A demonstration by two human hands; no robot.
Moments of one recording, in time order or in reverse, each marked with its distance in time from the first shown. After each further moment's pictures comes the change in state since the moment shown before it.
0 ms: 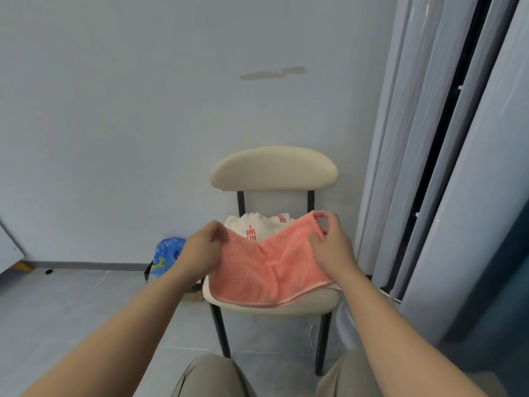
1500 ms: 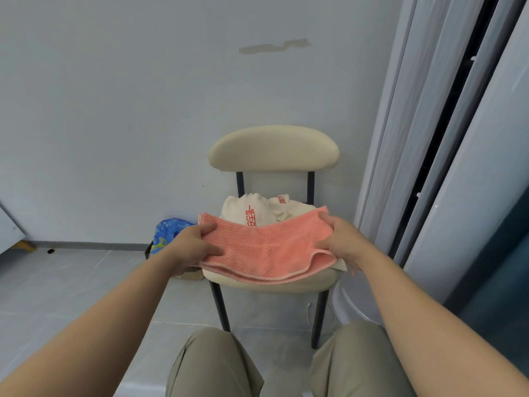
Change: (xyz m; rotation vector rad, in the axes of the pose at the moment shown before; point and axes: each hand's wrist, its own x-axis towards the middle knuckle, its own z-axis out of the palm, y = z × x) left_hand -0.005 -0.038 -0.009 -0.203 -0.326 -0.300; right_hand 0.005 0.026 -0.023 0.002 -0.333 0.267
